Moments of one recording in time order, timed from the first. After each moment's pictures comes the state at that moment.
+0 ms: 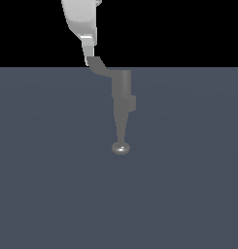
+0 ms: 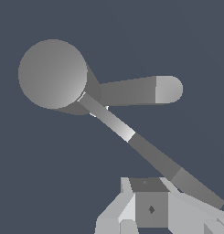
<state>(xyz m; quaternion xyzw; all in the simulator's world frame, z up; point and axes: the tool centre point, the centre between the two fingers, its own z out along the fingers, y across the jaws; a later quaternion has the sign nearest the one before) -0.101 0.061 0.302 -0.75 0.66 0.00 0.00</state>
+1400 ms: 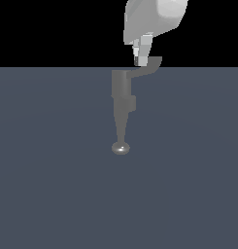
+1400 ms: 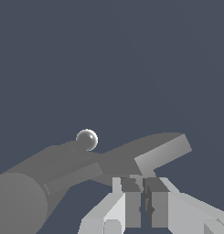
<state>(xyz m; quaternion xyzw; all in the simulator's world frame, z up) -0.117 -0.045 0.301 -0.76 0.65 0.00 0.00</state>
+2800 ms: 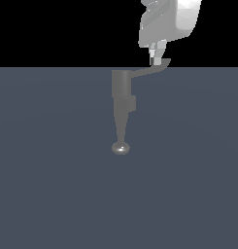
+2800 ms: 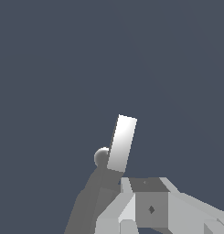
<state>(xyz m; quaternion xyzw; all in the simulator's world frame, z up) -0.055 -0.091 0.302 -0.76 0.65 0.00 0.00</state>
